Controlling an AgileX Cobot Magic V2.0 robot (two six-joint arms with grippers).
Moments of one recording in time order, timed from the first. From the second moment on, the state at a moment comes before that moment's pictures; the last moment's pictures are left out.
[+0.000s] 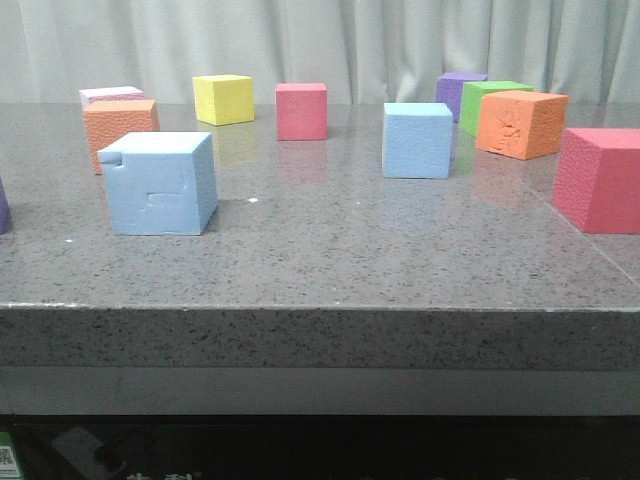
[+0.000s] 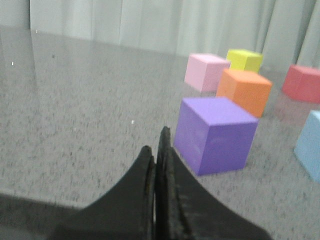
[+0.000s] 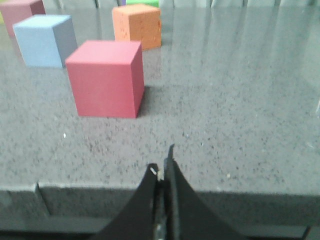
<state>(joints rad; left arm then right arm) 0.04 -0.01 0.01 -0.03 0.09 -0.10 -0.02 -0.01 0.03 0.19 0.21 -0.09</state>
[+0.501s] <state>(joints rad) 0.04 -0.01 0.01 -0.04 -0.04 -0.10 -0.02 -0.01 0.03 0.21 0.13 -0.09</state>
